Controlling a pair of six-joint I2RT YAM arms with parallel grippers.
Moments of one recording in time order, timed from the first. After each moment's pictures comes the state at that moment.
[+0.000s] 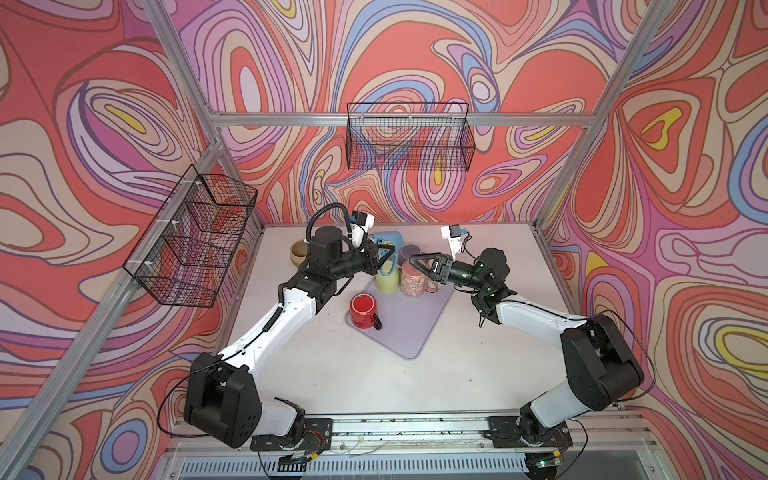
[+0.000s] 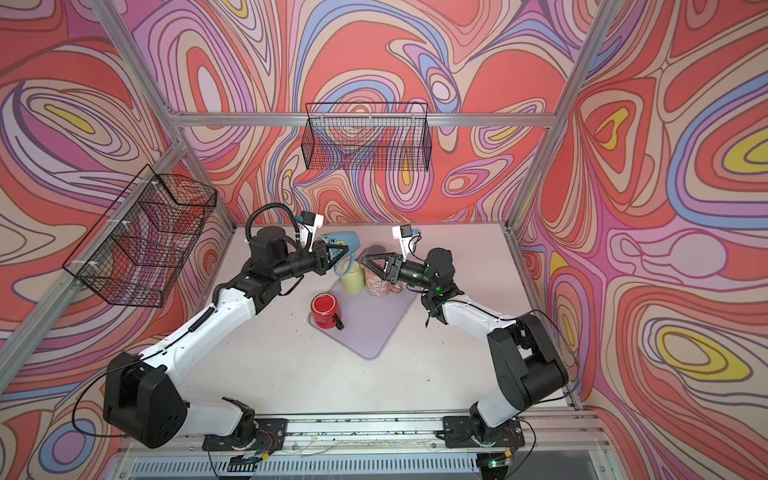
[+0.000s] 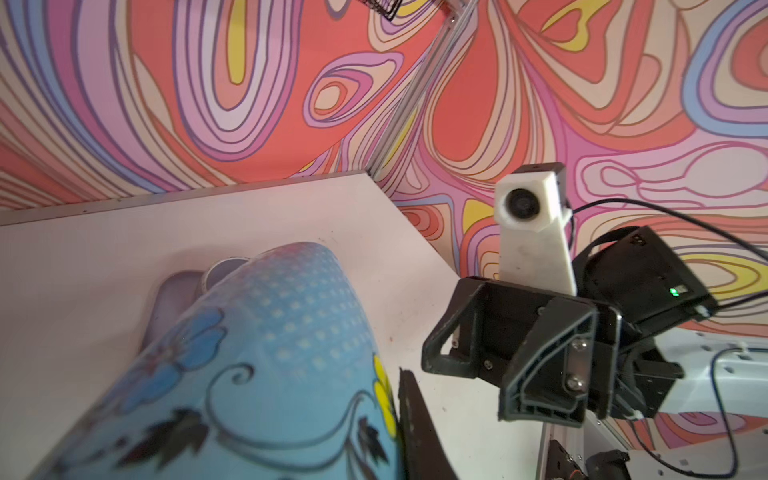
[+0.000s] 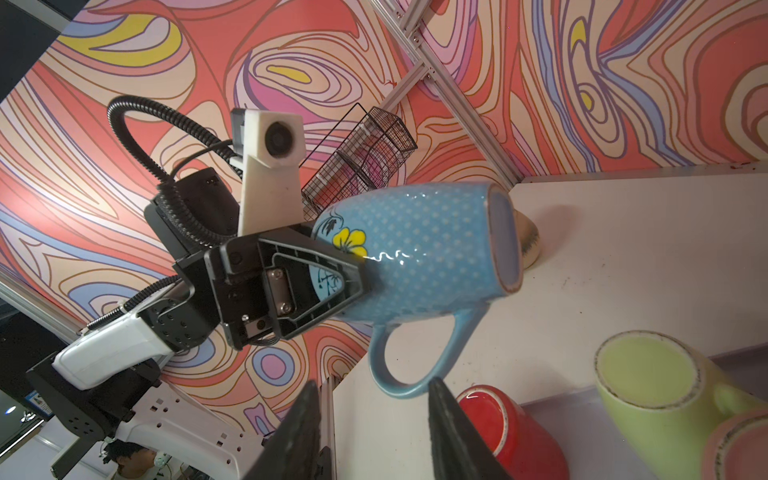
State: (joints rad) left arm -0.39 1.39 1.14 -0.03 0.54 -0.39; right arm 0.41 1.57 0.88 0.84 -0.84 0.86
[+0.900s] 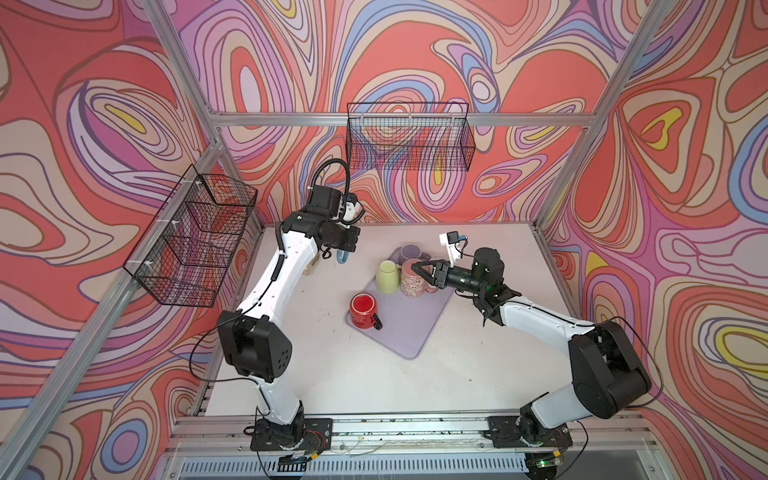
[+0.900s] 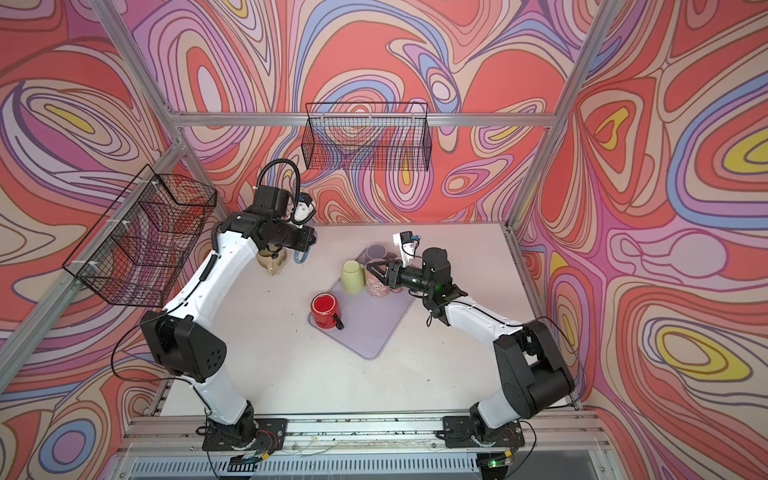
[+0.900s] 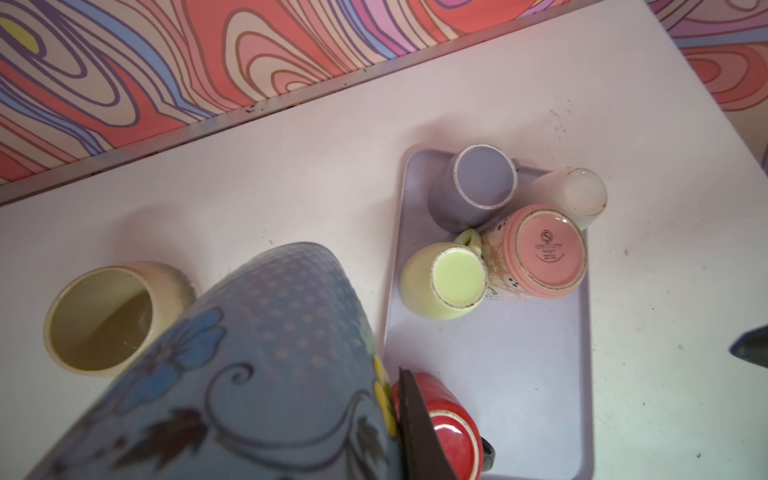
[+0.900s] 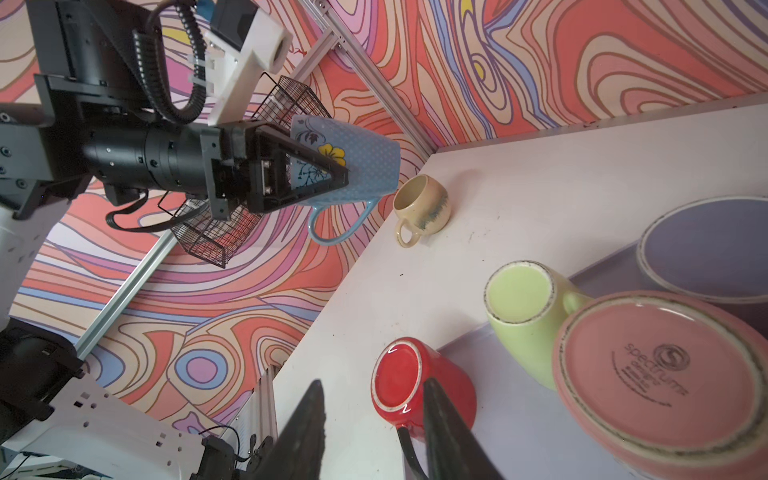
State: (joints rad) left arm -0.25 1.81 1.91 -0.98 0.17 0.06; right arm 0.41 1.52 0.88 0.51 -0.70 0.66
